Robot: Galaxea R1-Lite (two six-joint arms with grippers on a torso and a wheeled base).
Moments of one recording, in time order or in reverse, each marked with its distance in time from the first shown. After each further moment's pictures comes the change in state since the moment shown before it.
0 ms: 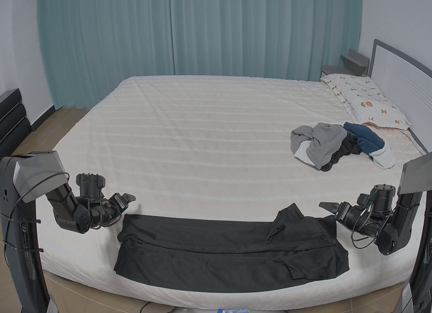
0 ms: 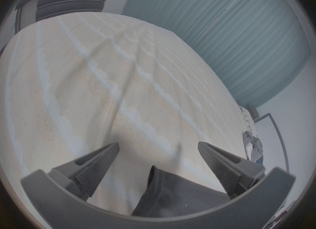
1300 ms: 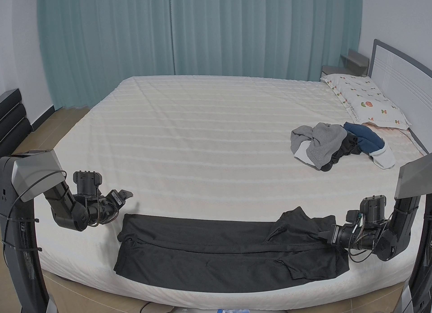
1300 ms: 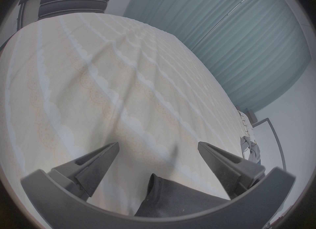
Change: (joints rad) left arm 0.021 -0.005 -0.017 0.000 -0.013 -0.018; right arm 0.082 -0.027 0.055 0.204 0.000 -0.221
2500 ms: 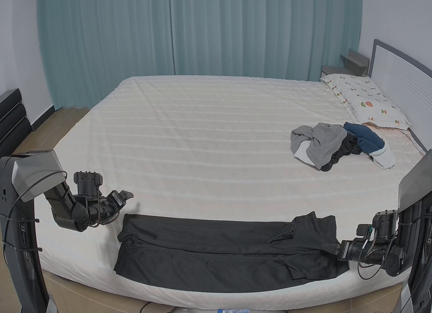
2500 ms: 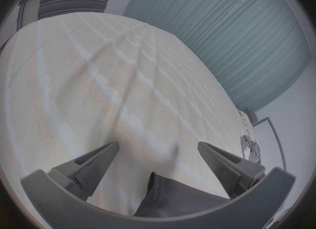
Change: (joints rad) left arm -0.004 0.000 0.004 0.000 0.000 0.001; right arm -0.061 0.065 0.269 -0.311 0.001 -0.099
